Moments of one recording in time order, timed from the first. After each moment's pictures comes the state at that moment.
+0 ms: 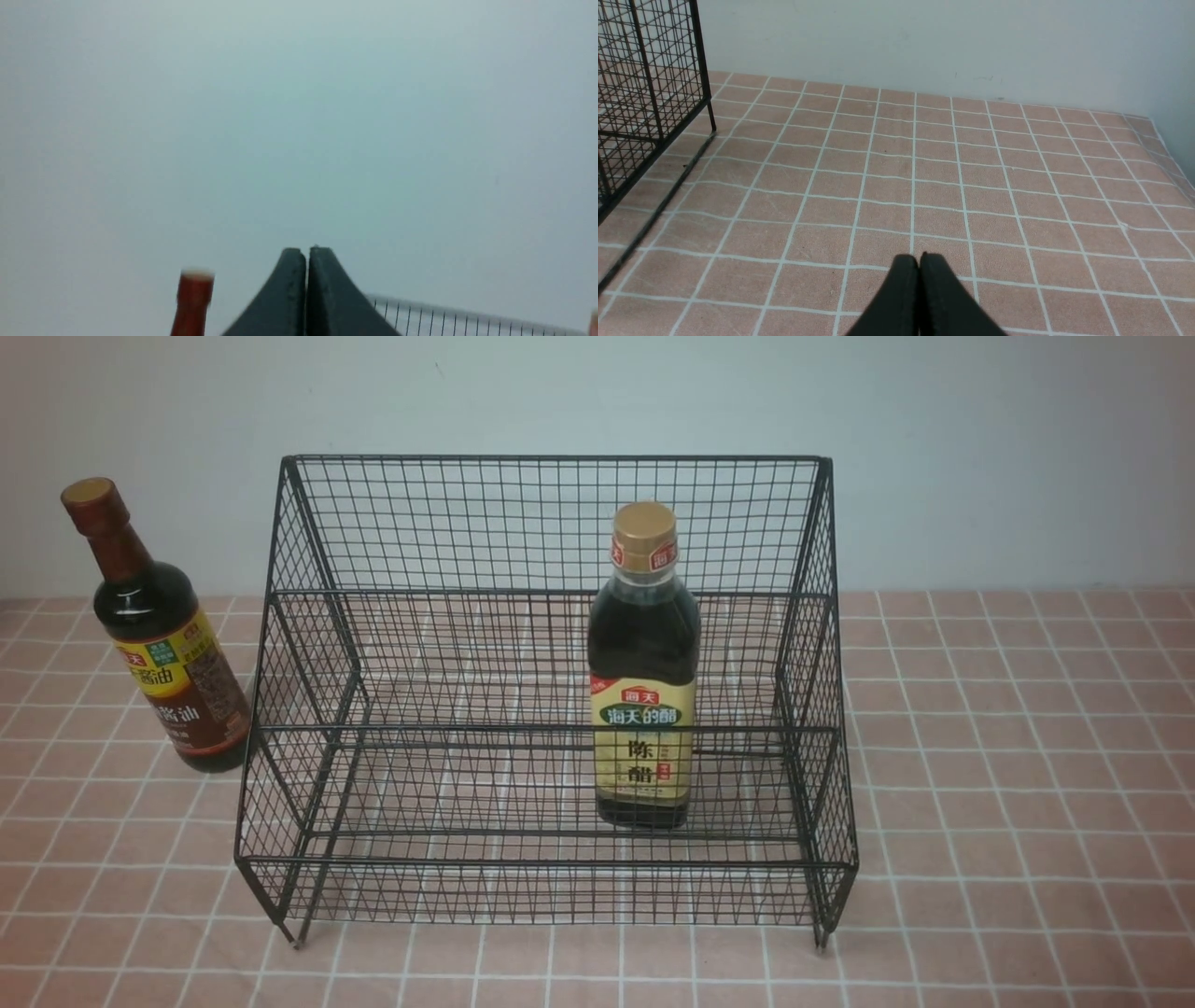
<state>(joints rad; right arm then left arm) -0.05 -0.01 0.02 0.01 0.39 -0.09 -0.09 0.00 0.01 -0.10 -0.48 -0.10</state>
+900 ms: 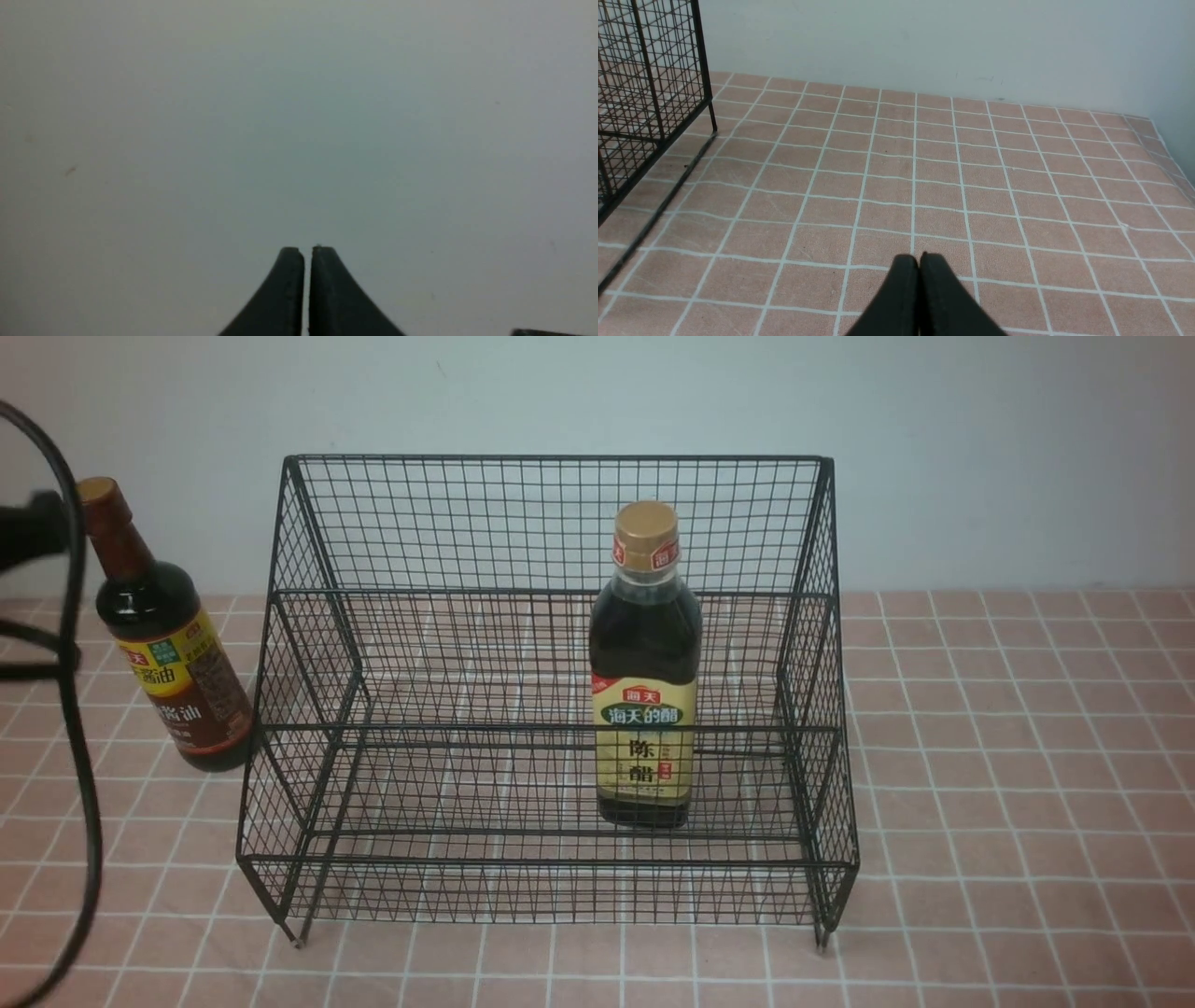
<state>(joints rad) -0.05 -0.01 0.02 0.01 0.39 -0.09 0.08 1.10 -0.63 -0.17 -0.53 0.12</state>
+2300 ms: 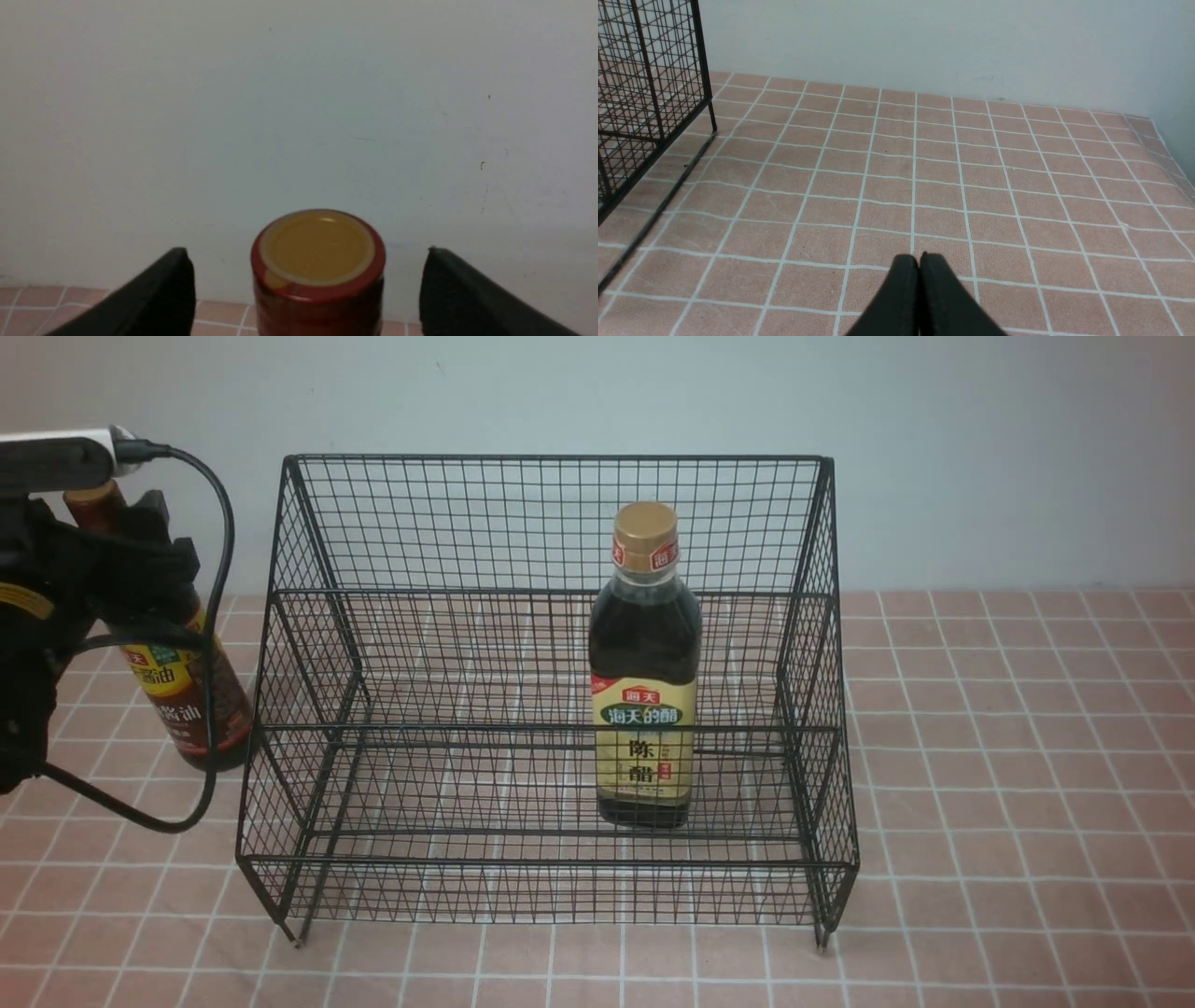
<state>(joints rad) -0.05 -0.01 0.02 0.01 0.39 -0.09 0.09 1.61 -0.78 -0.09 -0.65 0.06</state>
